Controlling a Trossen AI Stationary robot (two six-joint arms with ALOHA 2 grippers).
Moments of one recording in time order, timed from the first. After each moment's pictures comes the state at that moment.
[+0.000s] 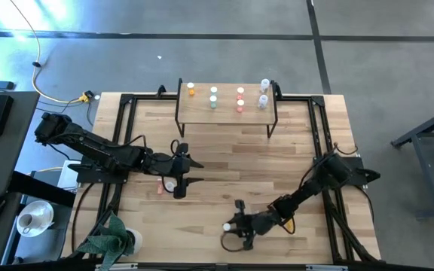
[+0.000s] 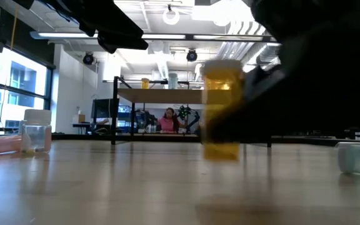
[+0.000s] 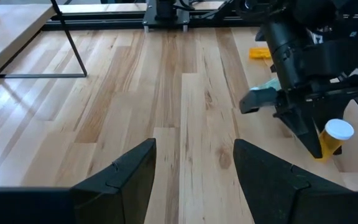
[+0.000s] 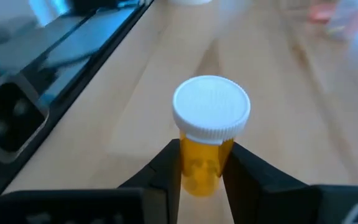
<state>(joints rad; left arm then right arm) -0.15 1.24 0.68 0.07 -0.27 -0.10 0.62 2.08 0.89 0.76 0.37 0.23</state>
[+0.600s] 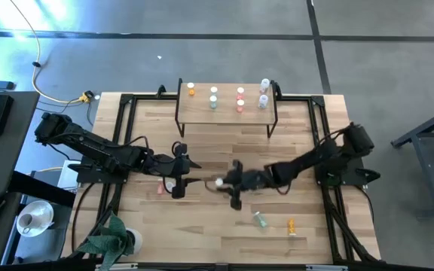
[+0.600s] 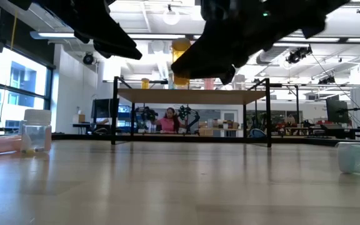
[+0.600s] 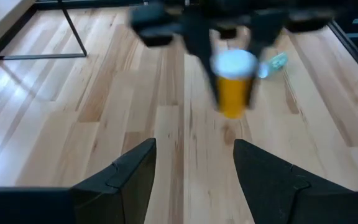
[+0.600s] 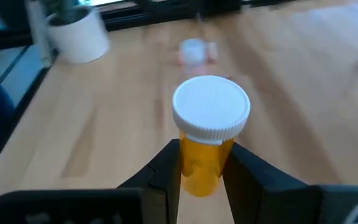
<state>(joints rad) -0.15 1.25 0.68 -0.01 -0.27 -0.10 0.28 1.72 0.89 0.36 0.22 0.28</state>
